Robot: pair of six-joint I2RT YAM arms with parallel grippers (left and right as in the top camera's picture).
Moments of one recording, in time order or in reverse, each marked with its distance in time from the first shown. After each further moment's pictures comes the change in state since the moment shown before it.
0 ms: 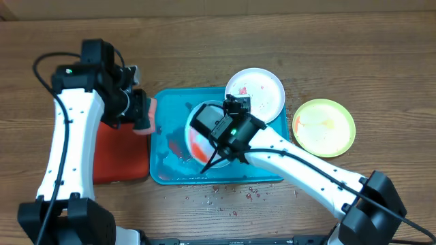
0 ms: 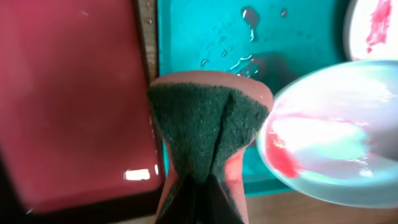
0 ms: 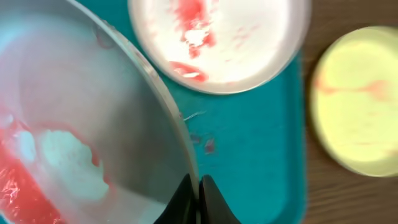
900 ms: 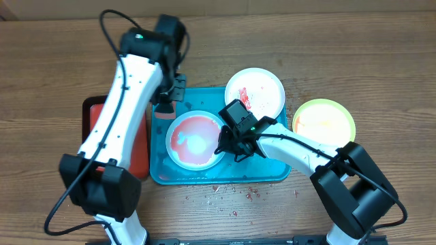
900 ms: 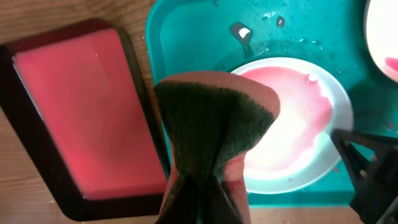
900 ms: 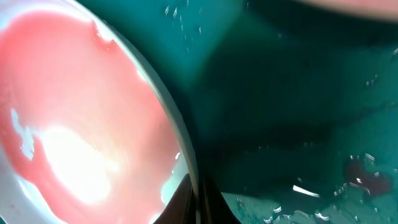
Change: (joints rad) left arm -0.319 0.273 0.399 -0.208 -0.320 -0.156; right arm -0.209 0.107 -0.360 0.680 -0.638 0.044
